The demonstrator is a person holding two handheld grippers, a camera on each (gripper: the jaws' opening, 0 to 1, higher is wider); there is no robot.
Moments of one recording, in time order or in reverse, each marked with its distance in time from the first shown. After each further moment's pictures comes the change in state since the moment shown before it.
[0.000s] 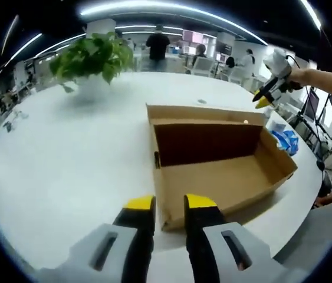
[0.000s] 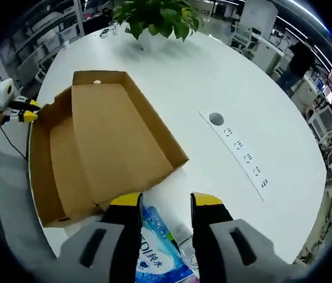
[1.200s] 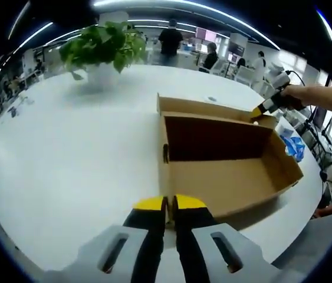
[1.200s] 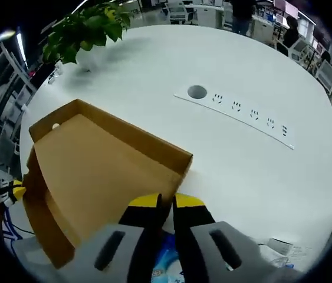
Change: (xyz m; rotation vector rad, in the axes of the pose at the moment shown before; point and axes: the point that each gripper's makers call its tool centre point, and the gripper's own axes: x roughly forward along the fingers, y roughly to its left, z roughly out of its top) left arm 0.004 0.005 -0.007 -0.071 0.020 0.035; right arm 0.047 0.008 -0.001 0.473 -0.021 -0.052
